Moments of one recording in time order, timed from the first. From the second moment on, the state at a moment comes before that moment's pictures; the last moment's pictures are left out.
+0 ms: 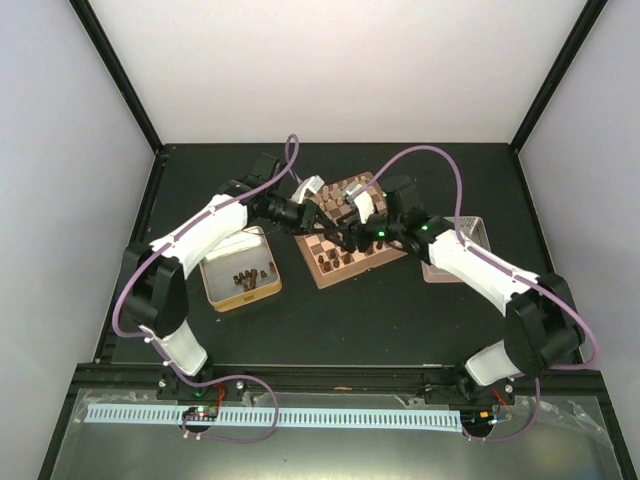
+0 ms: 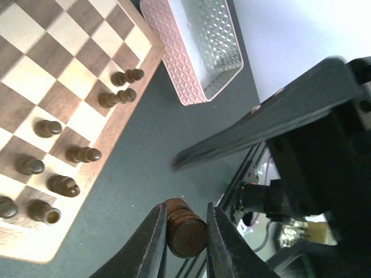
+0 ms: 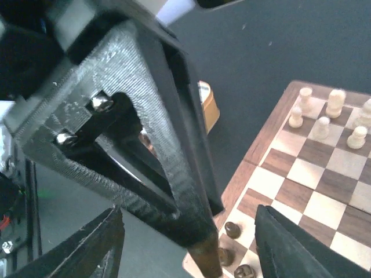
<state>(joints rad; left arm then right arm) -0.45 1.70 1.37 -0.63 0.88 -0.36 0.57 1.49 1.07 -0.21 -0.57 -0.03</state>
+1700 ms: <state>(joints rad) -0.45 1.38 0.96 0.36 0.85 -0.26 0.45 1.46 0.85 0.66 -0.79 1.99</state>
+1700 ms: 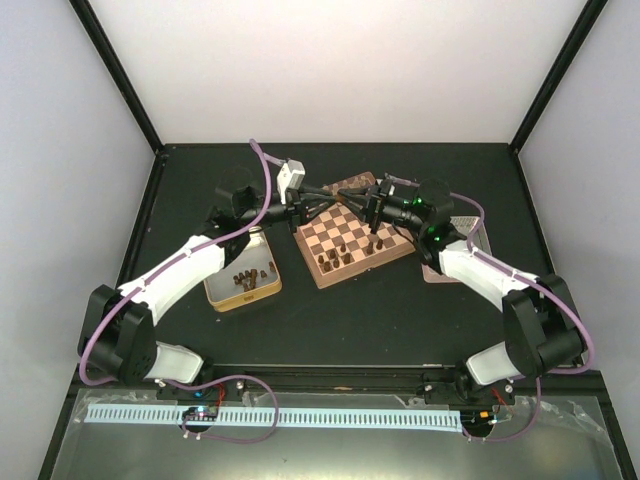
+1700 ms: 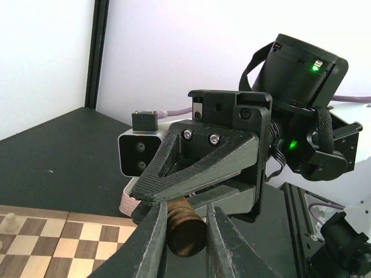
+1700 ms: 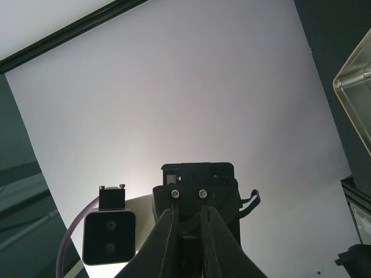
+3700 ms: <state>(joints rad) -0.41 1.27 0.99 -0.19 0.37 -0.44 0.46 1.61 0.94 -0.23 0.15 0.42</state>
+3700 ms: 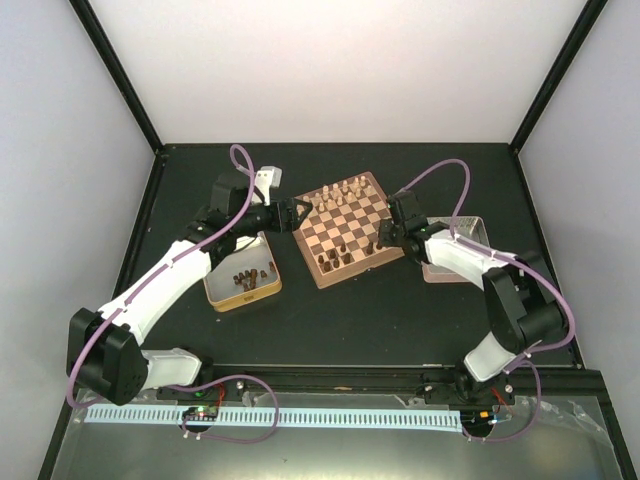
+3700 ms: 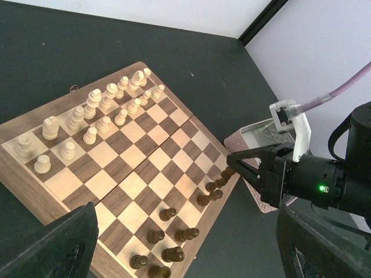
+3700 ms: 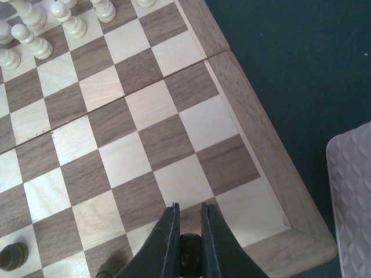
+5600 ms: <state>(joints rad) -0.30 1.31 0.87 -0.78 -0.05 -0.54 0.47 1.44 1.02 -0.36 0.03 0.51</state>
